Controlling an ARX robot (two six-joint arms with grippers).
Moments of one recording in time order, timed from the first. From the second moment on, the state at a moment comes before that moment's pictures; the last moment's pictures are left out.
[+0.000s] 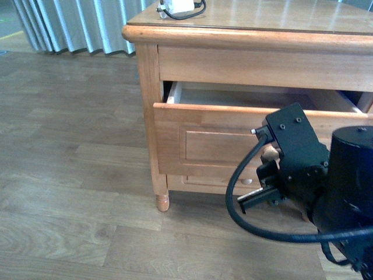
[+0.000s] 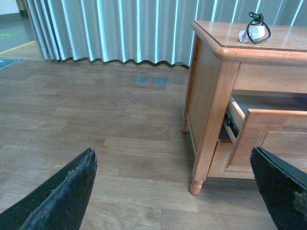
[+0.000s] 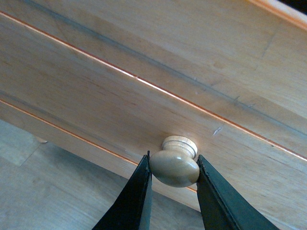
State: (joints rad) left arm 0.00 0.00 0.01 0.00 0.00 0.00; right arm 0.33 2.21 0.66 1.24 0.19 -0.29
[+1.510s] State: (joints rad) left arm 0.00 0.00 0.01 0.00 0.00 0.00; right arm -0.28 0.68 0.27 0.35 -0.43 -0.09
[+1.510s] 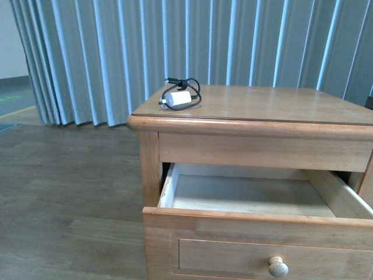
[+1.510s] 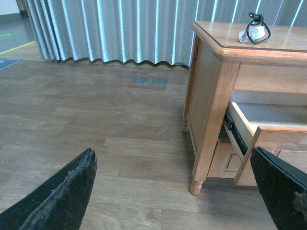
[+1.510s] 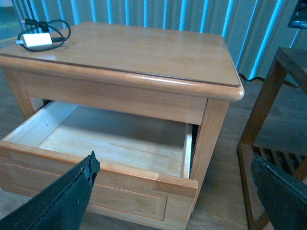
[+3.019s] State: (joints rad) left arm -0.02 0.01 0.01 0.01 -0.05 -0.02; right arm -0.18 0.34 0.09 0.26 -0.18 0.00
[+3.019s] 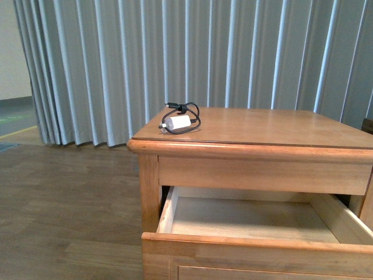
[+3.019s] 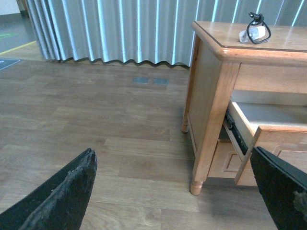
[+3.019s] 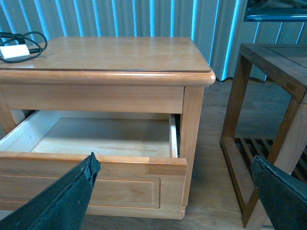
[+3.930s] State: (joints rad) left arm -0.20 1.41 0.74 0.43 -0.02 -0.11; right arm -0.18 0.34 0.09 0.26 -0.18 0.00
